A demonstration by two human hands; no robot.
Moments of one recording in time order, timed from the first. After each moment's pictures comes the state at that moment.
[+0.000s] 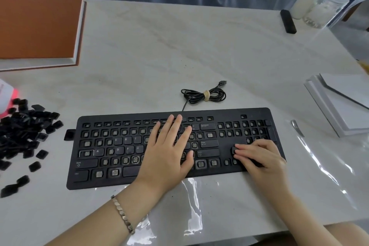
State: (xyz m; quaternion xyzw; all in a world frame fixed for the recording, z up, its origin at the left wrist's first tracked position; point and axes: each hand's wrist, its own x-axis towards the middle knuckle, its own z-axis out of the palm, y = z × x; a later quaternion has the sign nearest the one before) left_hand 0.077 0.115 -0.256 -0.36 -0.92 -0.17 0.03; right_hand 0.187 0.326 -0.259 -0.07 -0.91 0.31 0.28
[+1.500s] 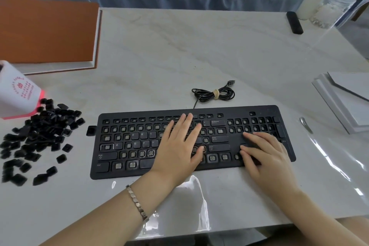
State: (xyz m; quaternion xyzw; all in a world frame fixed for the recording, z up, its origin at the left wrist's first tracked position) left_hand 0.078 0.107 -0.253 -0.37 -0.91 -0.17 -0.01; right_hand 0.188 0.304 -0.241 -0.08 -0.96 0.16 0.21
